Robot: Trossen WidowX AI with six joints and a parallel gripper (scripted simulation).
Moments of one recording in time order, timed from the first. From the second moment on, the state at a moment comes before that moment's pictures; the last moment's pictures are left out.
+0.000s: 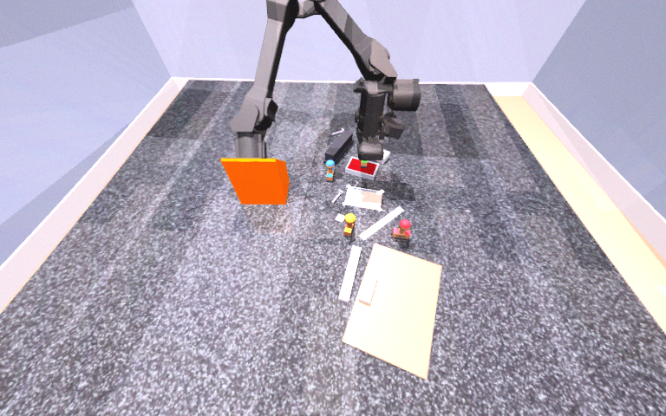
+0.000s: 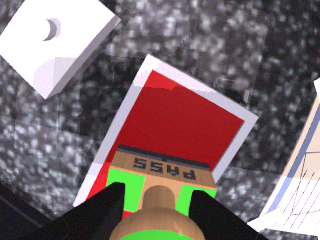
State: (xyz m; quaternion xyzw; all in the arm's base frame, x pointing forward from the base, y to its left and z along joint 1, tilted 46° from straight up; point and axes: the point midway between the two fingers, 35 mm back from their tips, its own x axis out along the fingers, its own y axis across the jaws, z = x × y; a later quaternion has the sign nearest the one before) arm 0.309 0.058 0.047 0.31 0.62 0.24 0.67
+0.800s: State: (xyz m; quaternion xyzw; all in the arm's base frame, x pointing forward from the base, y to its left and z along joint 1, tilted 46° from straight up) arm 0.307 0.066 0.039 0.31 0.62 0.24 0.67
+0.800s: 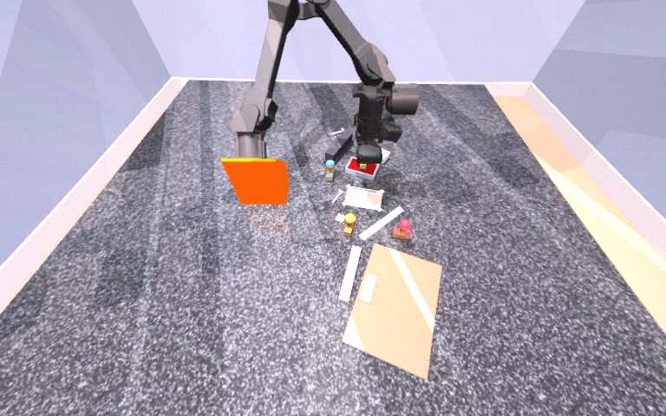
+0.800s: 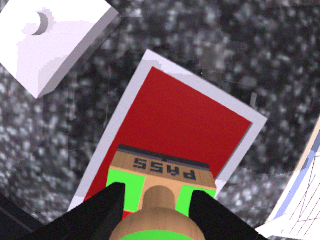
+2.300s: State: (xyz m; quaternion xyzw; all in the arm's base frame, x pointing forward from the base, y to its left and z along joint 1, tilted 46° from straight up) arm 0.307 0.068 0.036 0.31 0.62 0.24 0.67
